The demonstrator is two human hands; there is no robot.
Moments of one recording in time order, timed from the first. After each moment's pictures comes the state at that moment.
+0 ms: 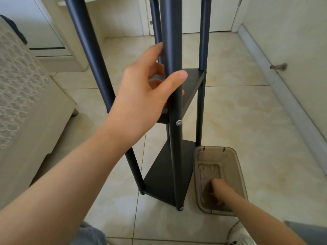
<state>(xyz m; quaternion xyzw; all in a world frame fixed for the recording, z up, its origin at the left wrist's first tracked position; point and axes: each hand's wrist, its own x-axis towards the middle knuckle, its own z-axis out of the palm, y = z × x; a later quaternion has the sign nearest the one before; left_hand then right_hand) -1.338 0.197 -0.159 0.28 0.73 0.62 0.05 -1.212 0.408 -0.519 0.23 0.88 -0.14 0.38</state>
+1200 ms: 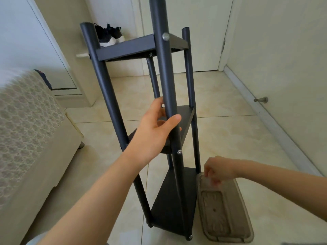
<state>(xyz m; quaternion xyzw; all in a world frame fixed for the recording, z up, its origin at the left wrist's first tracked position) -1.349 0.188 -0.155 0.27 0.72 0.62 0.12 -1.289 0.412 -0.283 0.05 0.93 -0.16 0.33</state>
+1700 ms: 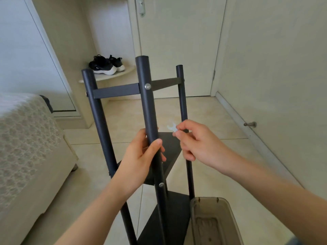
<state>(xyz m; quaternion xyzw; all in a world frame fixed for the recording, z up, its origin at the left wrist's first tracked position) -1.336 0.173 -0.148 0.27 0.72 0.63 0.08 -1.285 0.349 -0.118 -0.01 0.83 -0.55 -0.08</state>
